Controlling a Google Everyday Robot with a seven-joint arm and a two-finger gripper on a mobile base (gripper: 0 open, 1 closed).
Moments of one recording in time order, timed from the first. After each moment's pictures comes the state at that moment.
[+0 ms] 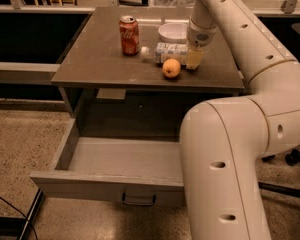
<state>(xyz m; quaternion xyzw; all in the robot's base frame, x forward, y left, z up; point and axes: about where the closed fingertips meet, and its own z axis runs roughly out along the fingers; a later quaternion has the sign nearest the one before) 0.766 -0.158 0.819 -0.67 0.73 -0.02 0.11</state>
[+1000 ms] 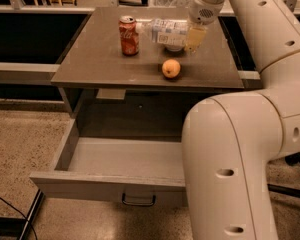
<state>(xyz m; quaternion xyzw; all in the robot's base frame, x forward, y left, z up) 0.750 -0.145 0.902 -0.66 0.73 -0.03 0.17</state>
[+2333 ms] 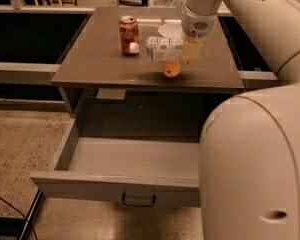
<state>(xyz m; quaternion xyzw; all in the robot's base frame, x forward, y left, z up) 0.703 -0.128 0.882 -0.69 0.71 -0.03 0.12</state>
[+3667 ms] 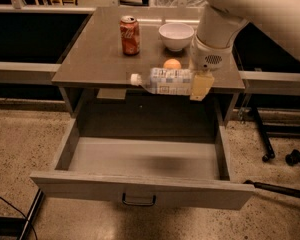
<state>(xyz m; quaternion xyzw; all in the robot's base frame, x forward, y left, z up) 0.578 -0.131 0.858 -0.69 0.72 0.00 0.09</state>
